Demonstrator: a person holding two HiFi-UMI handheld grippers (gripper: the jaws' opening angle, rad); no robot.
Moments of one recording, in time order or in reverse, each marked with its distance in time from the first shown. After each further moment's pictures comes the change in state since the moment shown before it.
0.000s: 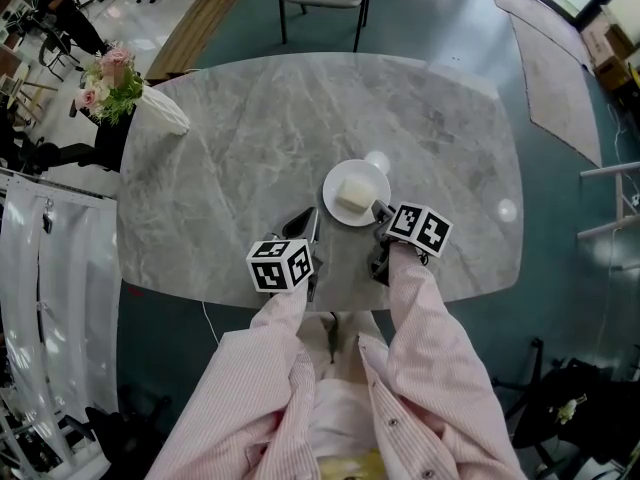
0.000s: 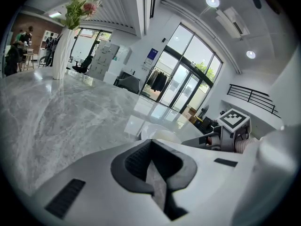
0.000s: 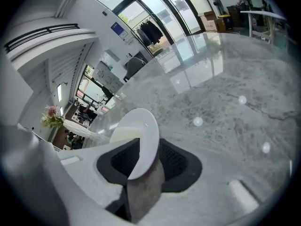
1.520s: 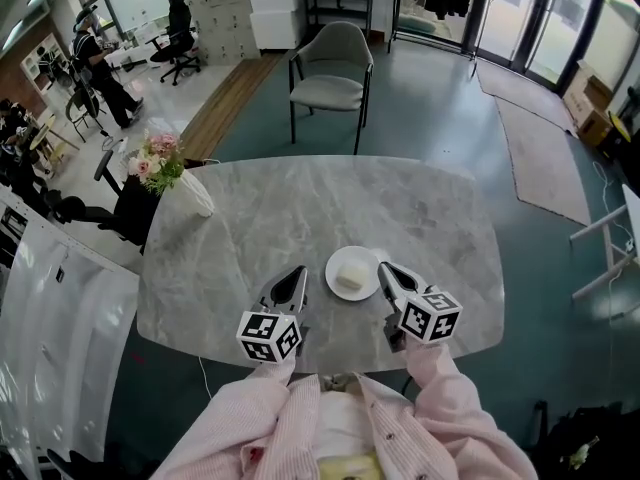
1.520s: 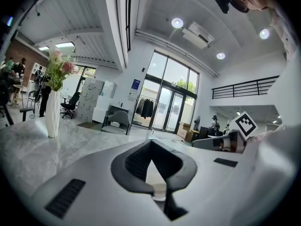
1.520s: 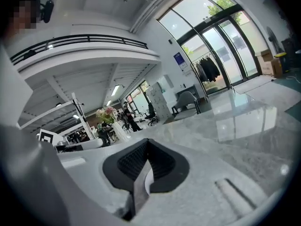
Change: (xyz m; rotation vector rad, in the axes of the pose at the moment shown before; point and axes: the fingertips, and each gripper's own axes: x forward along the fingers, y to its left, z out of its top) left arm -0.089 -0.051 0.112 0.243 -0.349 -0.063; right arm -0.127 0.118 0.050 -0.541 -0.309 0.422
